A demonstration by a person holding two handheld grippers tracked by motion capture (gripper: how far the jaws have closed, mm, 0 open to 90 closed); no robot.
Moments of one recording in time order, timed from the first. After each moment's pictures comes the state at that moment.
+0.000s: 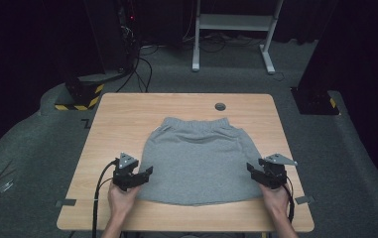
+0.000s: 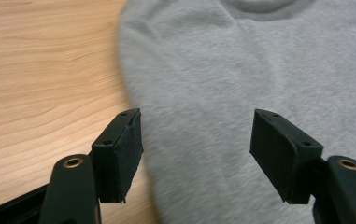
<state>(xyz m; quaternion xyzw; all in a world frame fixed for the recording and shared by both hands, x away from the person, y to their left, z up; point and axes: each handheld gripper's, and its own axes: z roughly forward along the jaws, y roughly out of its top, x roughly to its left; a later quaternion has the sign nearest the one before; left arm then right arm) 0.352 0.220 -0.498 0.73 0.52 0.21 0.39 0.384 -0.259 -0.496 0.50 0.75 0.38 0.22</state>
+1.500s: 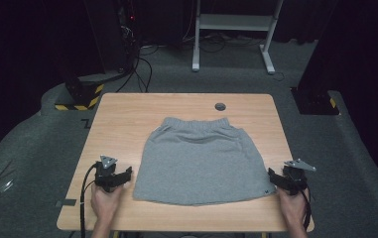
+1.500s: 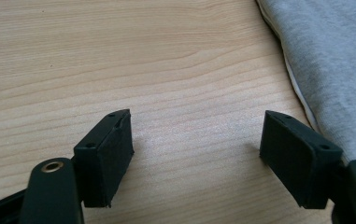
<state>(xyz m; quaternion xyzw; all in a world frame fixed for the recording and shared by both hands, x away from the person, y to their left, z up) 0.359 0.274 -0.528 0.70 0.59 0.26 0.31 0.383 -0.320 -0.522 0.58 0.71 0.30 0.26</state>
